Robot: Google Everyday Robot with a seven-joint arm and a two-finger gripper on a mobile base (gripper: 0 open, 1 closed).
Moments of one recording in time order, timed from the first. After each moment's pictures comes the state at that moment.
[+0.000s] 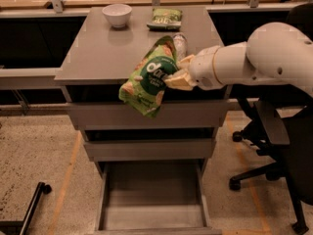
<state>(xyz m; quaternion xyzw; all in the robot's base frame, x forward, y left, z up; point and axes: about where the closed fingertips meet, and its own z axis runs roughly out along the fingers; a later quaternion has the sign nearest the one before) 0.601 -0.051 0.891 -0.52 0.70 0.13 0.47</state>
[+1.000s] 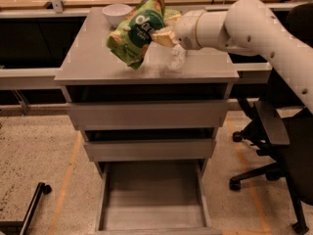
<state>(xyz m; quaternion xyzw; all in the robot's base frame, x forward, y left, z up) 0.726 -0.018 0.959 -0.47 0.64 0.14 0.59</state>
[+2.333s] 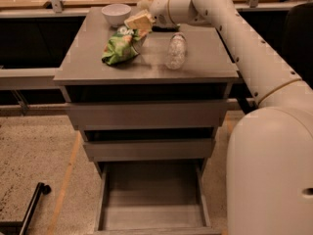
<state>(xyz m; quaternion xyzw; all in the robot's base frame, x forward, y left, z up) 0.826 0.056 0.970 -0.50 0.62 0.19 0.58</state>
